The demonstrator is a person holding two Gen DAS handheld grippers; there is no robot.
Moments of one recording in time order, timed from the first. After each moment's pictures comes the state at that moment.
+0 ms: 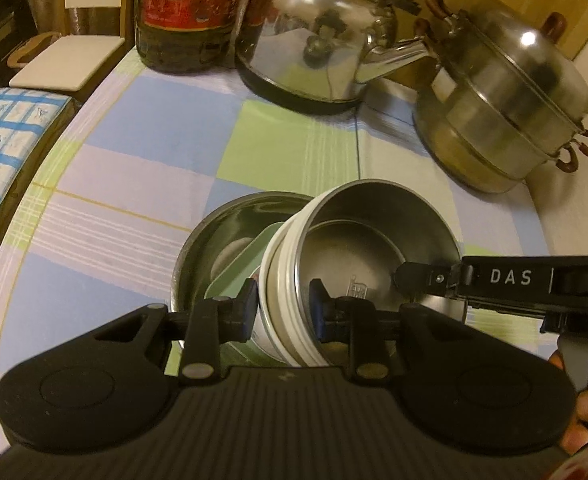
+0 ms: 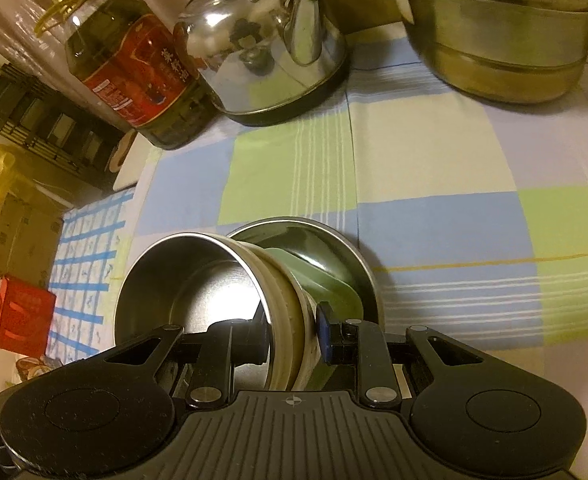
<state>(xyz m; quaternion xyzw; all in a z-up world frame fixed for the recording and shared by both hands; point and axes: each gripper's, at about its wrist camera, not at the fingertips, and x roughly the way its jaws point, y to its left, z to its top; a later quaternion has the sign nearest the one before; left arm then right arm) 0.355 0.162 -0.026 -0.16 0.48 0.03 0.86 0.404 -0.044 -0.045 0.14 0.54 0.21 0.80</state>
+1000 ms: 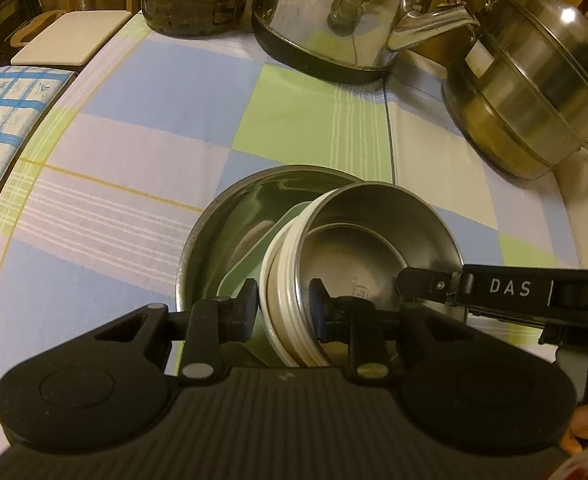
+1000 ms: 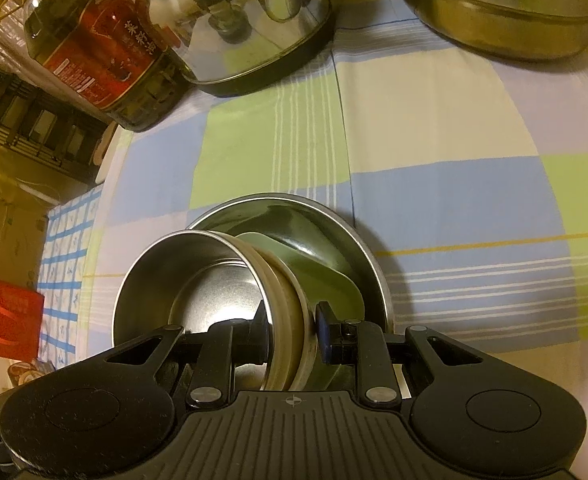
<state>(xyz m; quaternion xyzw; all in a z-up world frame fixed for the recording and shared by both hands) 0.374 0.172 -0.066 -0.16 0.51 0.04 0.84 0.416 -0.034 -0.090 0.15 0.57 0.19 0.79</state>
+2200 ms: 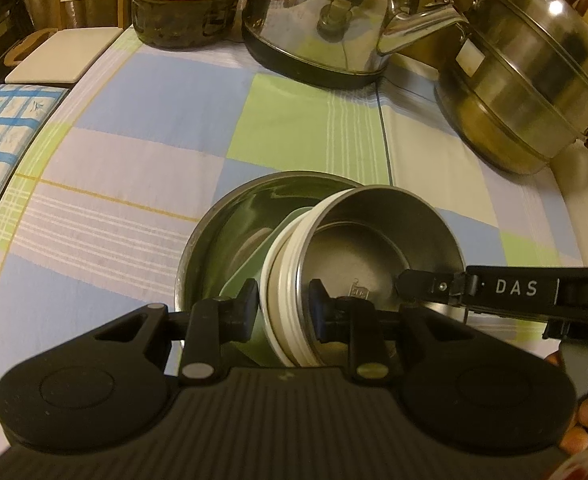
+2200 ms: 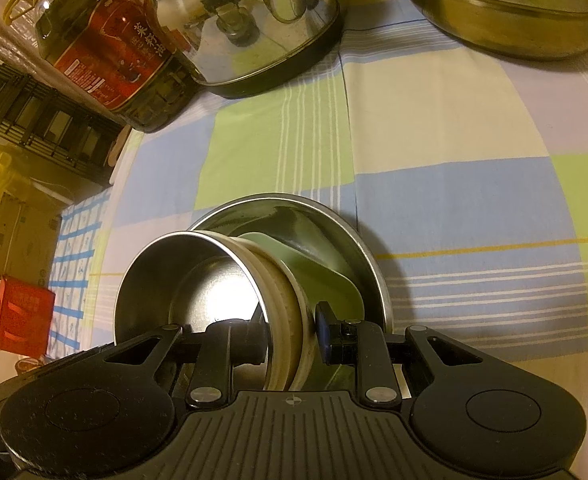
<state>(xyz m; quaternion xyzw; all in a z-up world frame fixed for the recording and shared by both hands) 0.371 0.169 -0.071 -0.14 0.49 0.03 0.86 0.417 -0.039 -0.096 0.16 0.56 0.22 0.79</state>
